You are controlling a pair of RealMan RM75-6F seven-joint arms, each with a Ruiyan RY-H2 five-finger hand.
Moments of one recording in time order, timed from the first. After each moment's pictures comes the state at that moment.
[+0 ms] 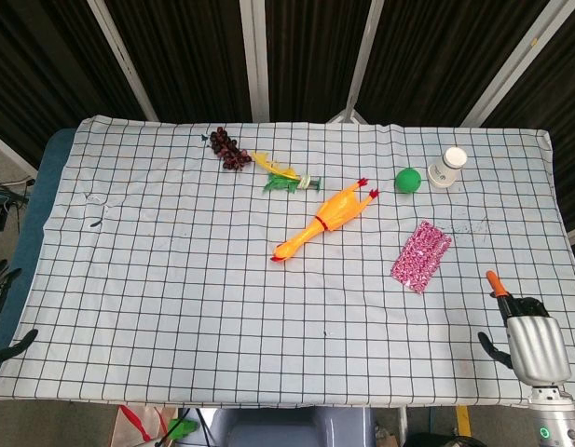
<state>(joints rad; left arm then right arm) 0.01 -1.08 -0.04 -1.71 1.53 1.60 0.15 0.04 -1.18 0.05 -1.64 -1.57 1.54 -0.19</state>
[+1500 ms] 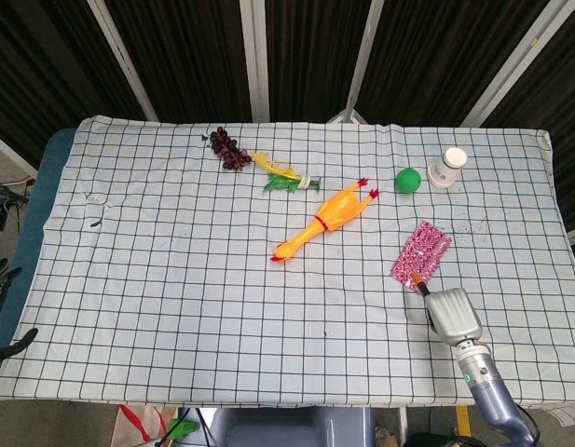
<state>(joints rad) 0.00 -1.08 -0.04 -1.71 1.52 1.59 0.14 0.31 -1.35 0.09 -1.58 -1.28 1.08 -0.63</state>
